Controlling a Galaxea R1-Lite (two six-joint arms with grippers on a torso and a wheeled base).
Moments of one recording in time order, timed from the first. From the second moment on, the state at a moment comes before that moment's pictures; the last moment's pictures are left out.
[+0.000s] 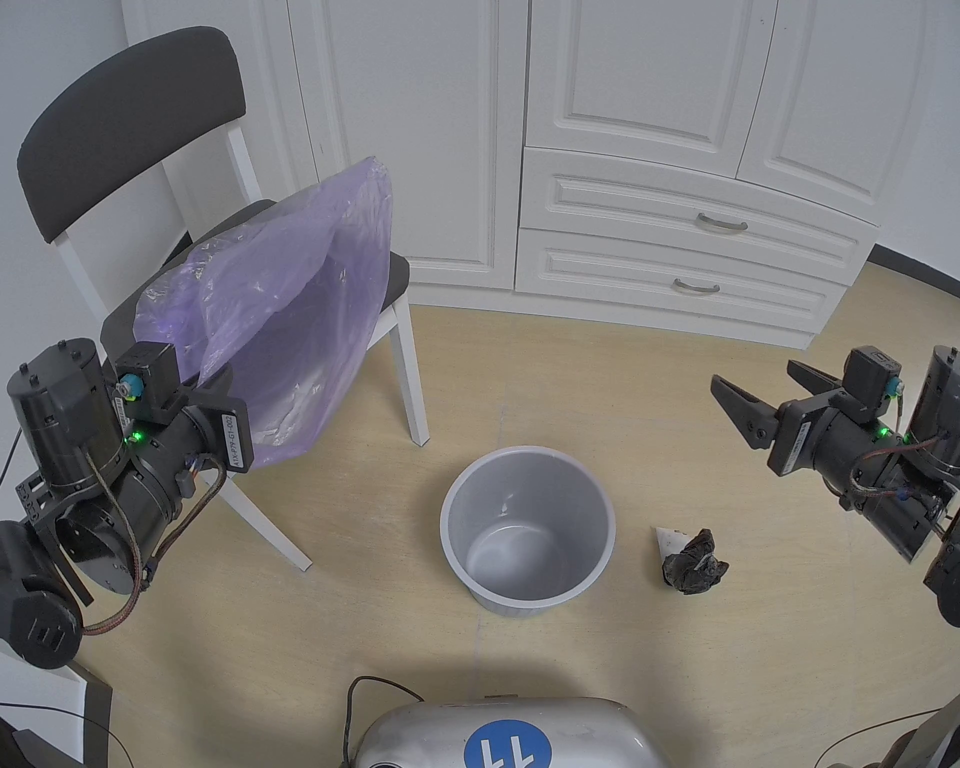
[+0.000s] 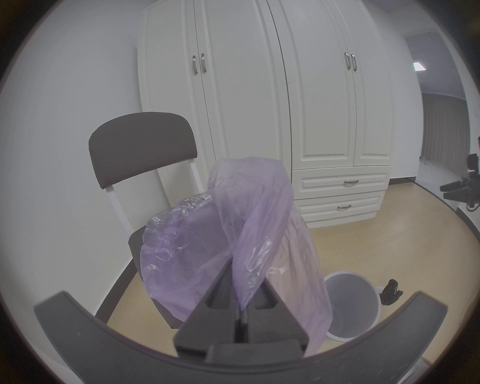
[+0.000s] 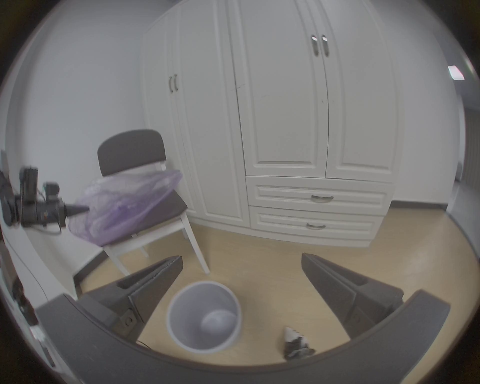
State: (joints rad) left arm -0.48 1.48 -0.53 -0.93 0.46 0.12; right arm 0.47 1.46 -0.51 -0.98 -0.18 0.00
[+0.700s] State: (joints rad) left arm -0.68 1.49 -0.51 -0.95 0.60 0.12; right arm 0.68 1.60 -0.55 -1.05 -0.23 0.02
